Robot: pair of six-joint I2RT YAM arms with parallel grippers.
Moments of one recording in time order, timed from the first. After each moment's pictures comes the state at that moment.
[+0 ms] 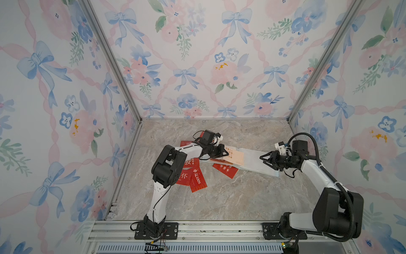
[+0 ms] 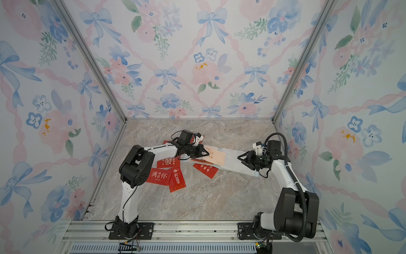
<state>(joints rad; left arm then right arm) -0.55 2.14 1.43 -0.08 0.68 -0.63 -0.19 1.37 0.88 -0.60 -0.81 0.40</state>
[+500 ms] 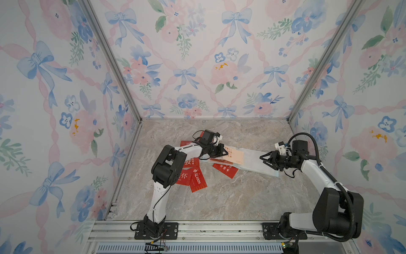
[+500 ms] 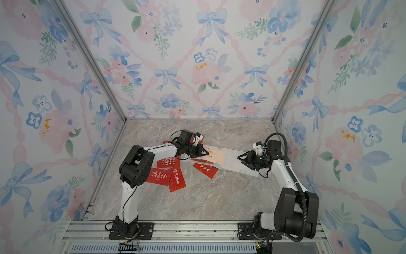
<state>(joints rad) -0.54 2.13 1.42 -0.08 0.64 -0.64 -0.19 1.37 0.88 -0.60 -0.81 0.40</state>
